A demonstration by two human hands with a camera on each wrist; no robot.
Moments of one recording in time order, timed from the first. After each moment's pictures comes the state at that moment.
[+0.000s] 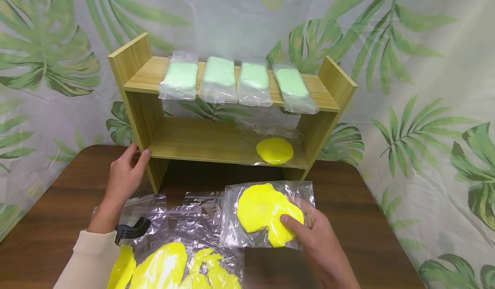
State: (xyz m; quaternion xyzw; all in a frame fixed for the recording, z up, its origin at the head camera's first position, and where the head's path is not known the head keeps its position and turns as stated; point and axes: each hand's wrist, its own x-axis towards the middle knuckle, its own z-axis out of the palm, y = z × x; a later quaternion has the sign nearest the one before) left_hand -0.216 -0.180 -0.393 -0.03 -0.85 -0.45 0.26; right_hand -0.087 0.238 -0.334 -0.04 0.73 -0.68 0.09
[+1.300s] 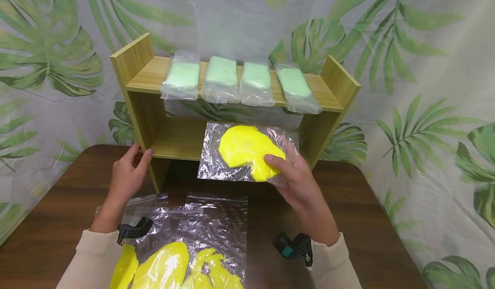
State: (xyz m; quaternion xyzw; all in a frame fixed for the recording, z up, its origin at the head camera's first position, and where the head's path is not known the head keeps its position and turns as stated) left_hand -0.219 -0.182 -0.397 -0.04 -0.85 -0.44 0.27; right_hand -0.175 0.197 -0.286 -0.24 0.53 -0.80 0.14
